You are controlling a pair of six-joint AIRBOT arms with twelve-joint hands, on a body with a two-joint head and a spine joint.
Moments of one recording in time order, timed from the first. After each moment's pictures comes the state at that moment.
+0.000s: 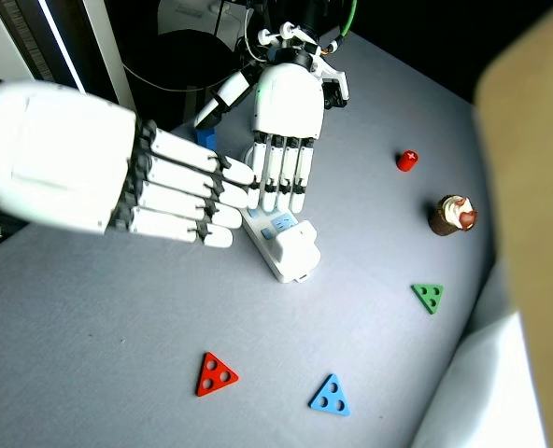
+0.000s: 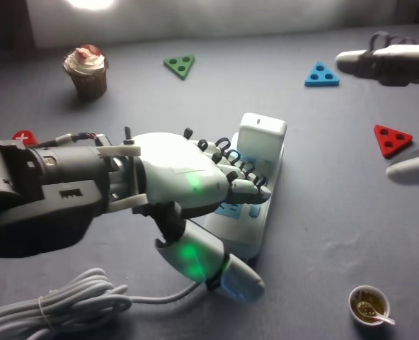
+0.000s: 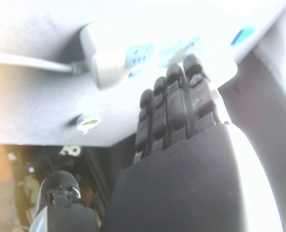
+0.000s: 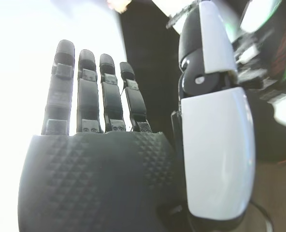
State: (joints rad) left arm 0.54 -1.07 0.94 0.18 -0.02 0.90; right arm -0.24 -0.62 0.79 0.01 0.31 -0.42
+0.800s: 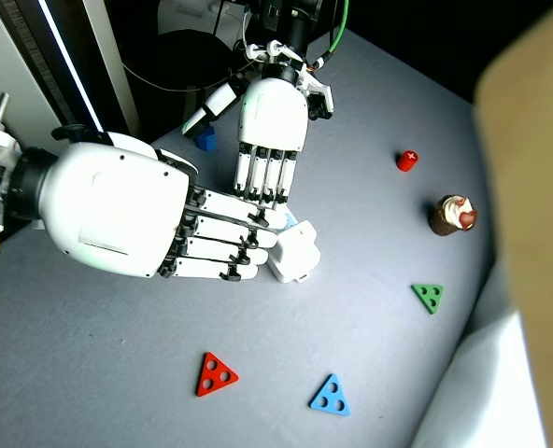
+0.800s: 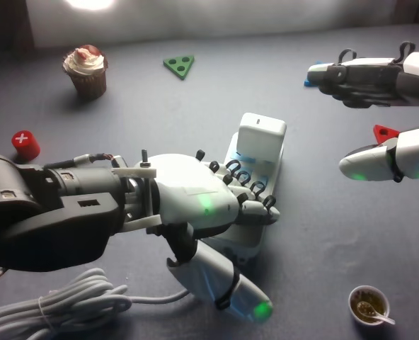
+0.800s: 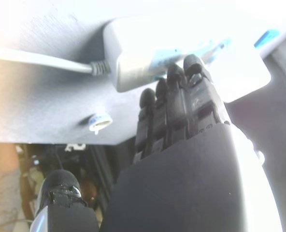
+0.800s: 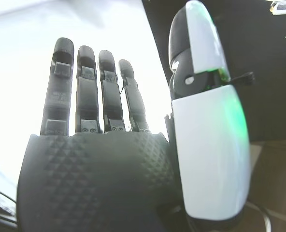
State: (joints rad) left arm 0.59 -1.12 0.95 0.01 -0.05 1.07; right arm -0.30 -0.79 0.87 0.30 0.37 -0.46
